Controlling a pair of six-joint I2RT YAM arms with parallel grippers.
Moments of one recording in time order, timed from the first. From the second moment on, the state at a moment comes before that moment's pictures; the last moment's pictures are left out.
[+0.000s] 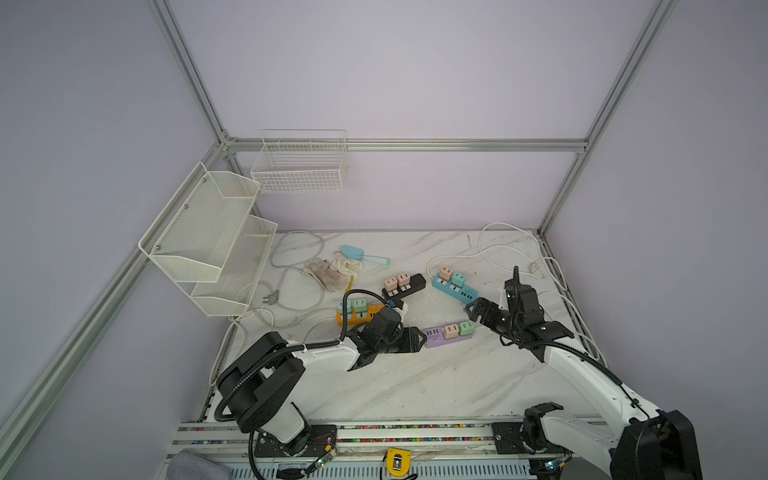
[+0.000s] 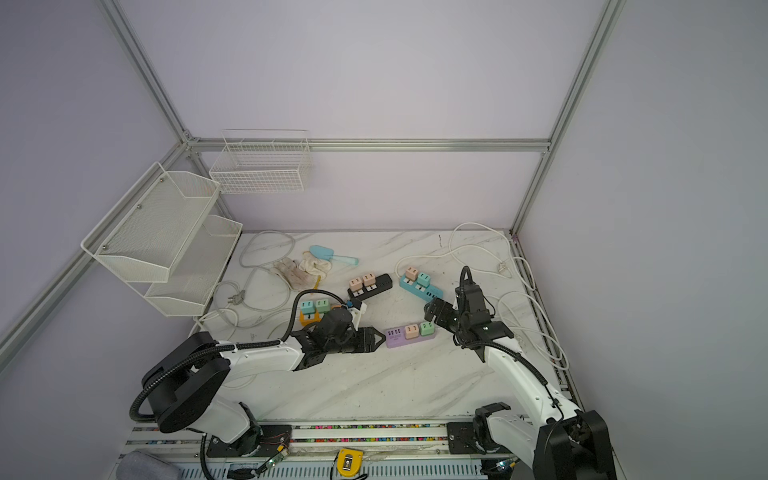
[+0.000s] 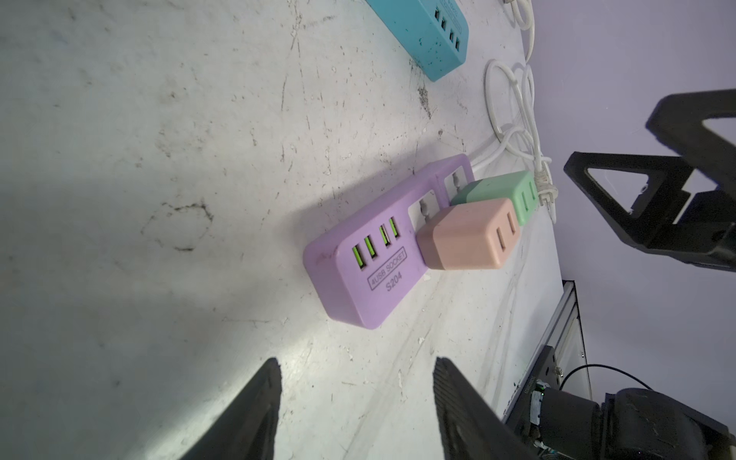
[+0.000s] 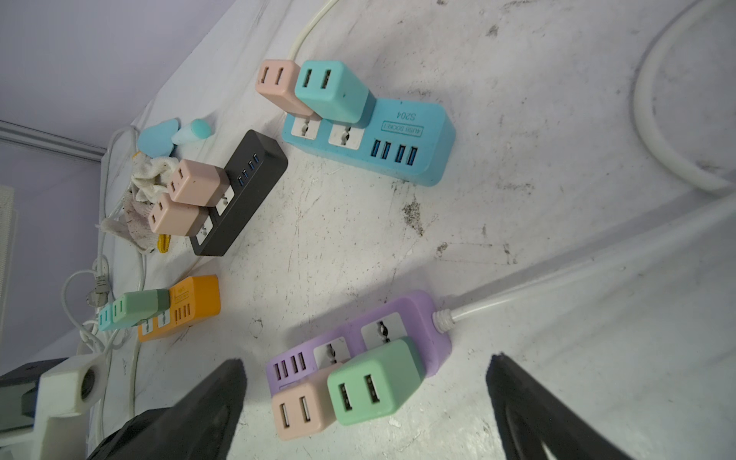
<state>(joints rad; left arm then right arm) -0.81 1.56 0.69 0.20 0.19 -0.81 0.27 1.07 0.66 -0.36 -0.16 0.70</state>
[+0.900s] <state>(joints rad) -0.89 1.79 0.80 0.39 0.18 -0.81 0.27 1.04 0.70 -0.38 -0.03 0.73</state>
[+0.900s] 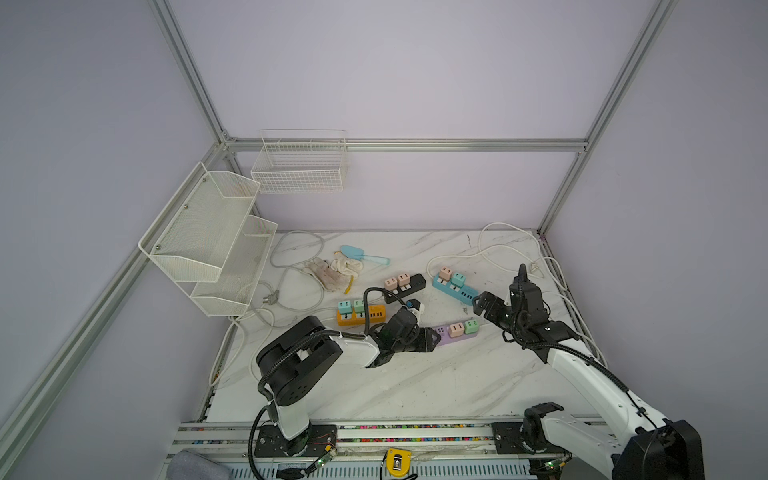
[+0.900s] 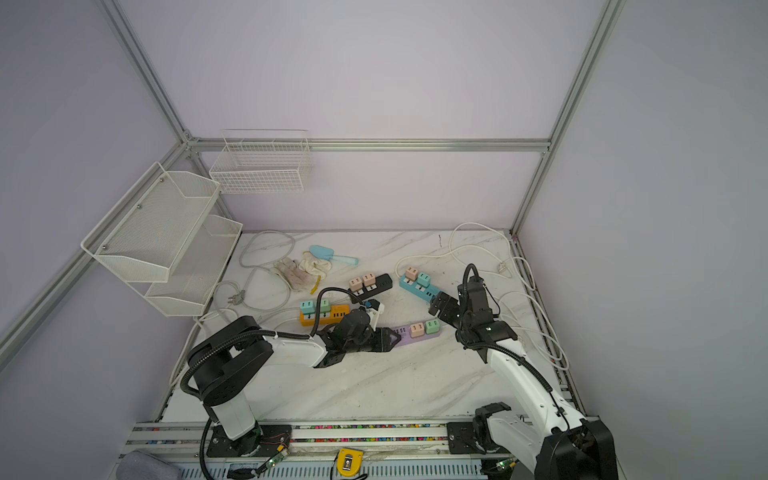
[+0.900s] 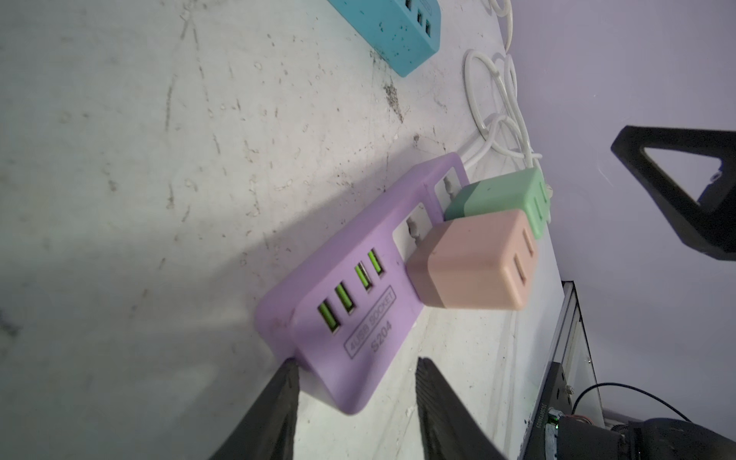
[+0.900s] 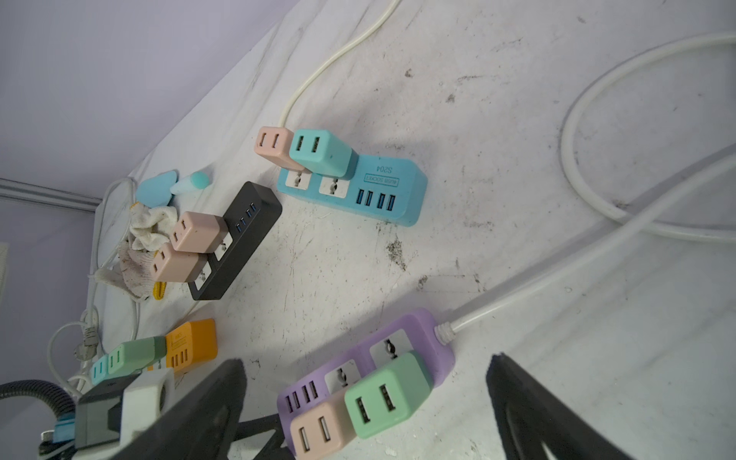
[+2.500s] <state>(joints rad) -0.86 1.93 0.97 0.29 0.26 -0.62 0.22 1.13 0.84 -0.68 -0.02 0.68</state>
